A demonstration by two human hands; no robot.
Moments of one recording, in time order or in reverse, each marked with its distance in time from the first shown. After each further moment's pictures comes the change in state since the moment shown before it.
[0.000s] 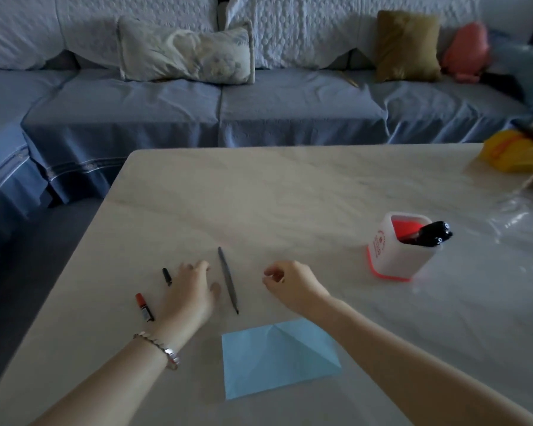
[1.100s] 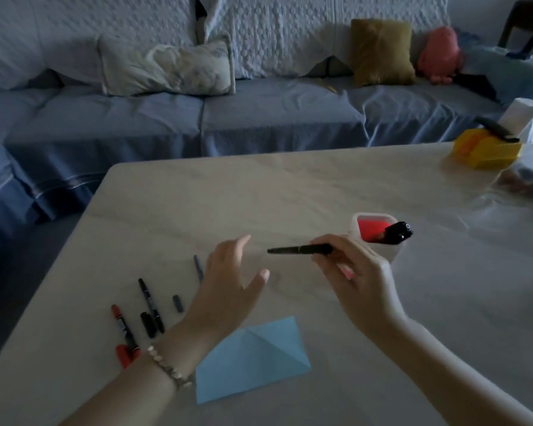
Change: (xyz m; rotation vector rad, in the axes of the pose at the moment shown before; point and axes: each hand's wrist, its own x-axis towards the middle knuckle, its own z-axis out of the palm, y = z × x) left_hand -0.046 0.093 -0.005 -0.356 0.063 0.412; right_hand -0.076 0.040 -0.091 0.248 0.646 -0.577
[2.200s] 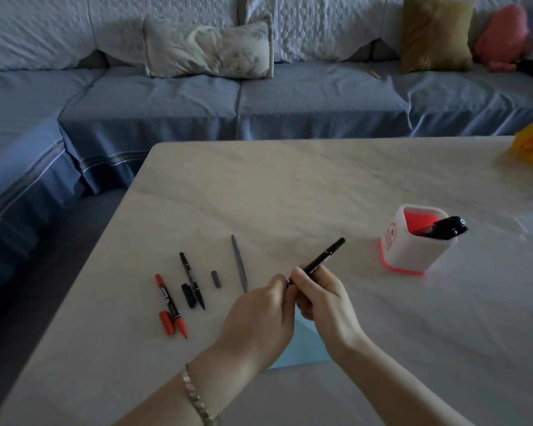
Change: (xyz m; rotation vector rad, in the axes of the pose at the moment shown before) left_hand -0.053 -0.004 -0.004 0.164 -0.101 -0.009; right_hand -0.029 -0.044 0.081 0.677 -0.204 0.849
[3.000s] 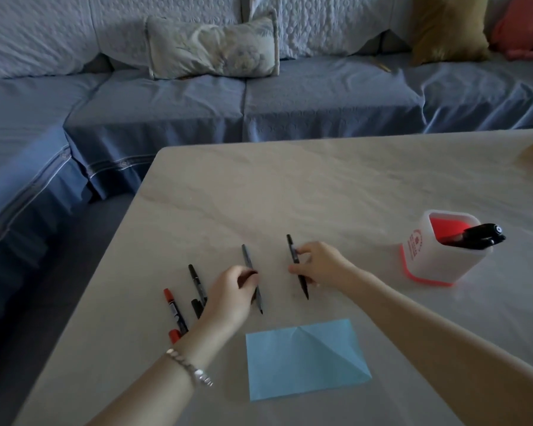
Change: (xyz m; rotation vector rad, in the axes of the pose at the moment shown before) left_hand 0.055 -0.081 -0.004 -0.331 0.096 -0.372; right_hand 0.127 0.010 -0.008 -0.934 -0.169 0.147
